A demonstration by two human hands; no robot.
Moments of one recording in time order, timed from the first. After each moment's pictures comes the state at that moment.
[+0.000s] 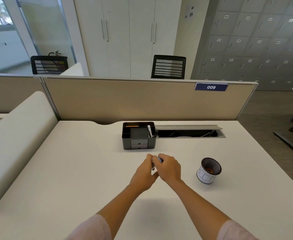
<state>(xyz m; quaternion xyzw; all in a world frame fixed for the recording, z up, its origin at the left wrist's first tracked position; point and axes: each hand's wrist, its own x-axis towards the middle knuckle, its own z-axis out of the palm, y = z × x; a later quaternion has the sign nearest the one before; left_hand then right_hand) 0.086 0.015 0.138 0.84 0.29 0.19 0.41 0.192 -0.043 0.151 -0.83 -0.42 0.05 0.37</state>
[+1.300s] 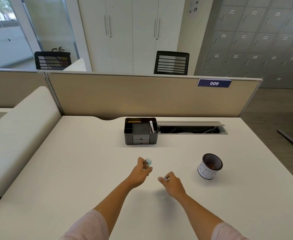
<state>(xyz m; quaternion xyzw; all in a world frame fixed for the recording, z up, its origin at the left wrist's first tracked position) 0.065 0.028 0.113 0.73 0.37 0.11 0.57 0.196 -0.093 0.072 -0.84 -0.29 0.32 0.32</state>
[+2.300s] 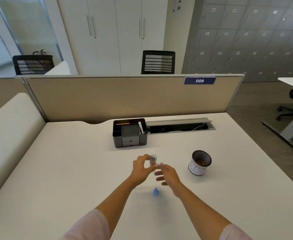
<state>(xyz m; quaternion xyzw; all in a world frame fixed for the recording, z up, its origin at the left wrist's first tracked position) 0.108 0.012 0.124 0.77 0.34 0.16 0.52 0.213 -0.093 0.116 -0.75 -0.16 0.41 0.49</state>
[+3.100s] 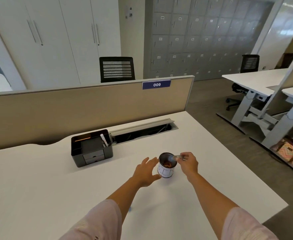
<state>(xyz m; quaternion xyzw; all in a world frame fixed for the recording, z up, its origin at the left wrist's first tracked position) 0.240 -0.034 0.122 0.95 0.13 -0.05 0.26 0.367 -0.190 0.142 -0.81 -0.02 0.11 0.57</state>
